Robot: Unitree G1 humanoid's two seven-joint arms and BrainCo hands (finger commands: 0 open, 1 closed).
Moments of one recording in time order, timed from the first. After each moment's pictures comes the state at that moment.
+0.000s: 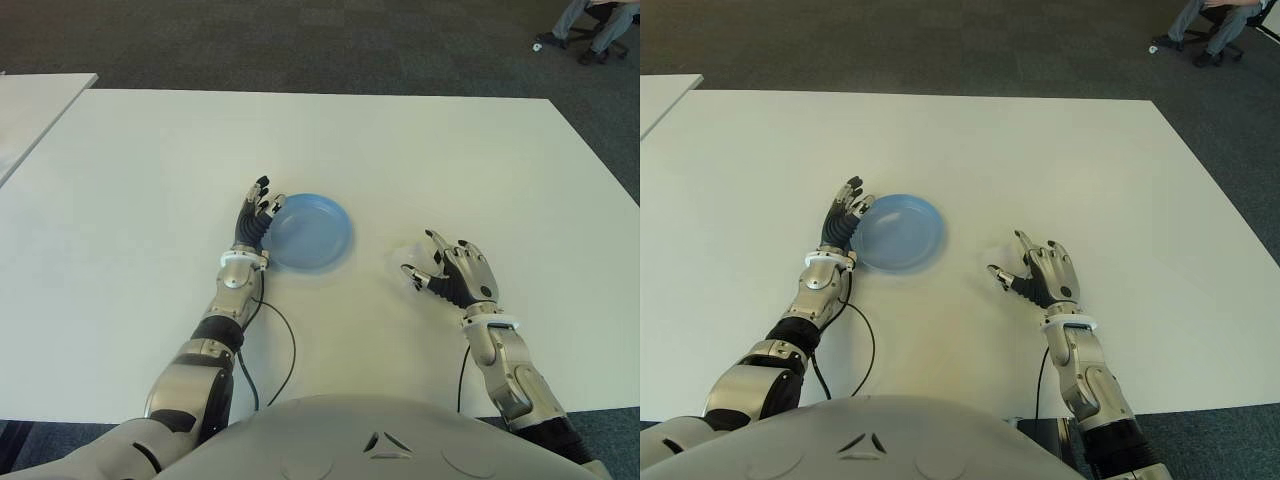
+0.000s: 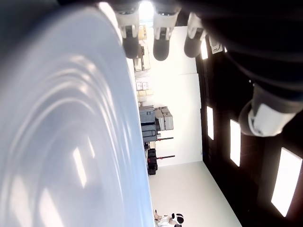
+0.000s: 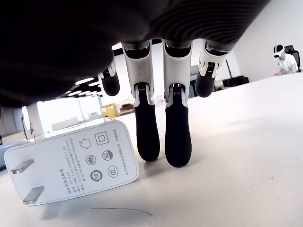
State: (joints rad) left arm -0.27 0.04 0.02 0.91 0.06 -0.51 0.07; right arm 0.29 -0.48 0.23 -0.07 -0.89 0.07 -0.19
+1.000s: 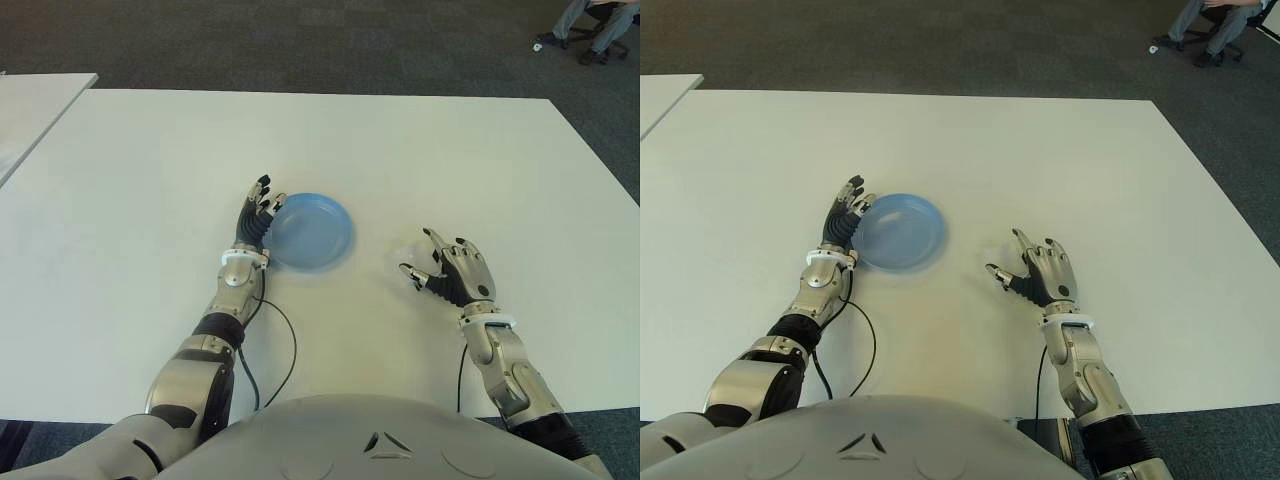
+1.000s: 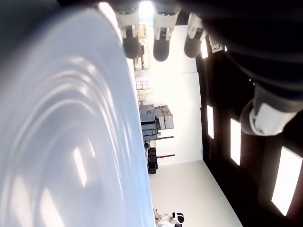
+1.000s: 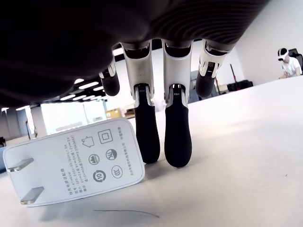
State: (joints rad) left arm -0.30 0.04 0.02 0.95 0.06 -0.53 0.07; right arm 0.27 -0.48 0.24 -0.03 -0.89 0.04 -0.25
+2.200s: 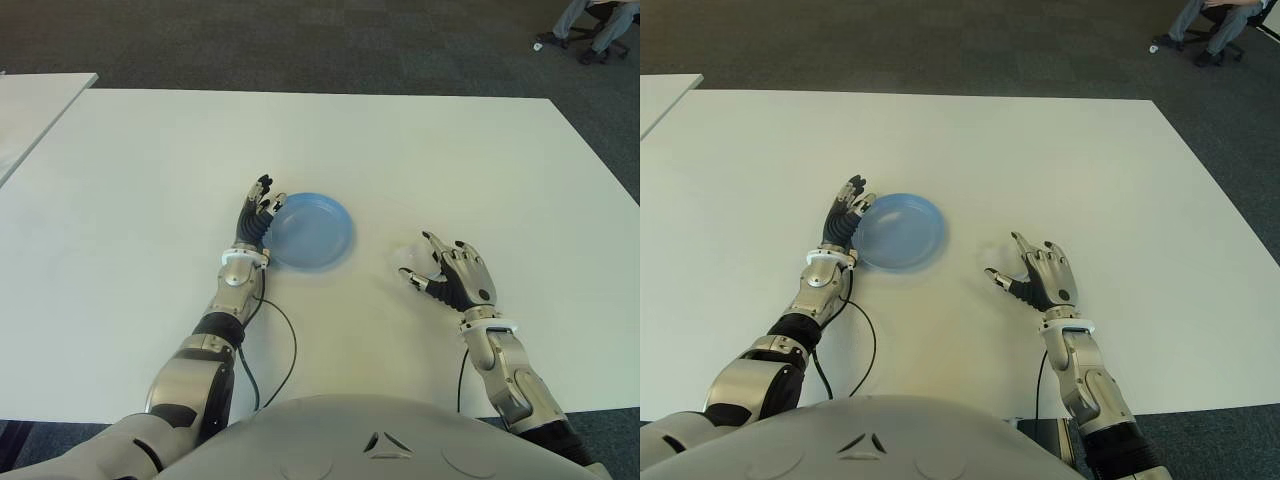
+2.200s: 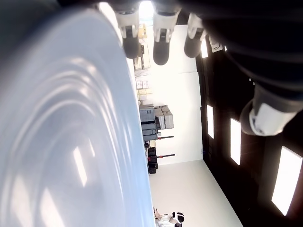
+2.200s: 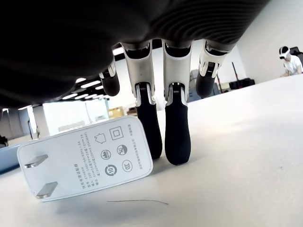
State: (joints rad) left arm -0.30 0.04 0.02 0.95 0.06 -0.53 0.07; right arm 0.29 -0.49 0.24 -0.08 -0.89 0.05 -0.24
